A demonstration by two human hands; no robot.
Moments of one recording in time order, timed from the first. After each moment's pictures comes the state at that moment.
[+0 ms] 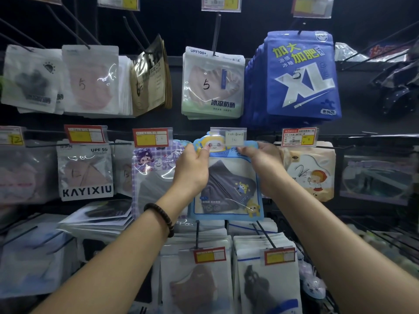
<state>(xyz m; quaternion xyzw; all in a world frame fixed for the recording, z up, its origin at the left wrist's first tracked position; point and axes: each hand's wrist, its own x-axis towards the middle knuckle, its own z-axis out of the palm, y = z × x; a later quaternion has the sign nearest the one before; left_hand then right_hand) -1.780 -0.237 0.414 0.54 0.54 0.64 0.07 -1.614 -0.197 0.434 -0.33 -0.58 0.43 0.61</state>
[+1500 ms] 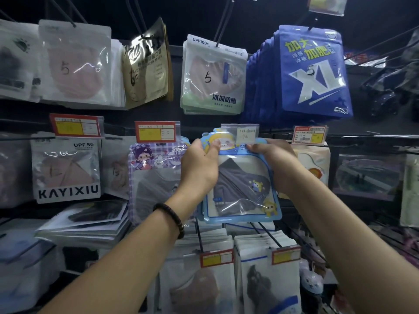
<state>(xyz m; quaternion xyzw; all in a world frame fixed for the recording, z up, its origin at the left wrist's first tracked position) -1.785 -0.223 0.413 0.55 0.47 0.68 0.12 -1.613 -0.199 0.438 -0.35 -0.55 0.44 0.62</state>
